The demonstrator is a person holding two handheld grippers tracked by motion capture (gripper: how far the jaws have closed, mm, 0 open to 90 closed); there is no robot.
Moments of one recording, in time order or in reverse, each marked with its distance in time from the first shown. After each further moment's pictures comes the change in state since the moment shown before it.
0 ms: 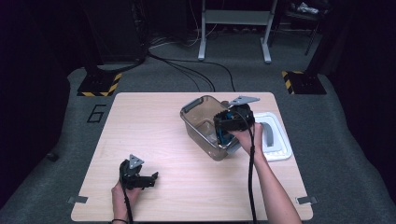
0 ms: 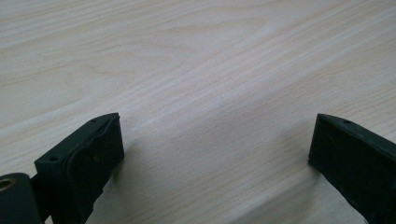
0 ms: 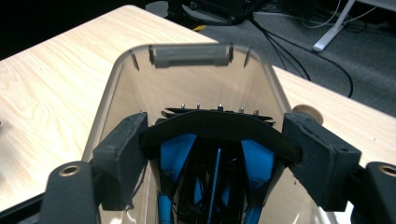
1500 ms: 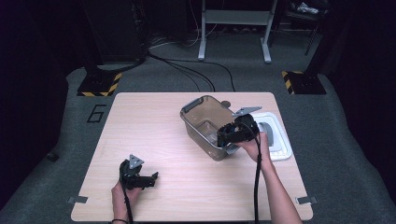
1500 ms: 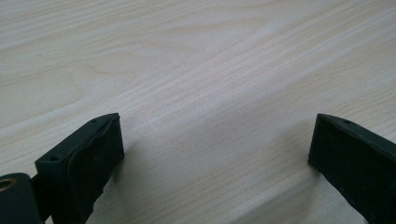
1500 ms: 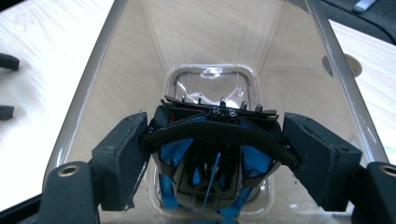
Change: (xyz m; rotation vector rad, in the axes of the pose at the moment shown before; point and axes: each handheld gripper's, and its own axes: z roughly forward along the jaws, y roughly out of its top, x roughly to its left) left arm 0.000 0.000 0.000 0.000 0.001 0.000; right arm -0.009 -0.036 0.001 0.142 0.102 -0.016
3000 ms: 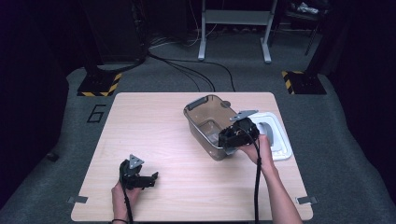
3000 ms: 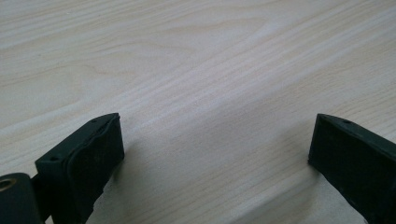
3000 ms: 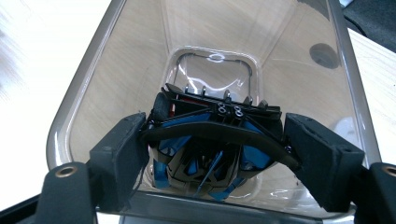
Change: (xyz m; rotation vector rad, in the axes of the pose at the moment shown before) left arm 0.000 0.000 0.000 -0.001 0.000 0.000; right arm 0.015 -0.003 -0.007 0.066 -0.084 -0.069
